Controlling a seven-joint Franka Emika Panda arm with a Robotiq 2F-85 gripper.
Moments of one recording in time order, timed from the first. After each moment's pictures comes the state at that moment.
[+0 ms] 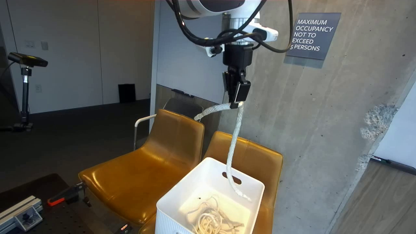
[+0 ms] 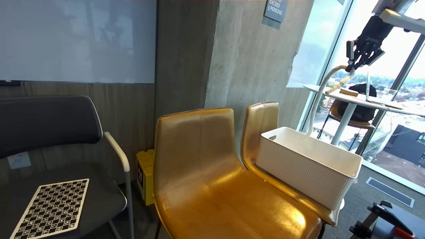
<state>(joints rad) -0.22 0.16 -0.20 -1.69 0.05 2.05 0.29</state>
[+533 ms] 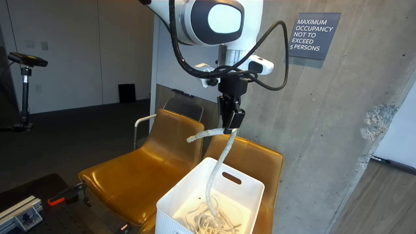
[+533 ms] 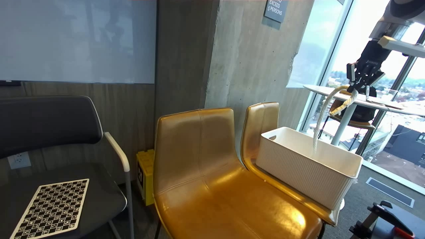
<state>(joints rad) -0.23 0.17 -0.21 -1.83 0.05 2.12 0.24</state>
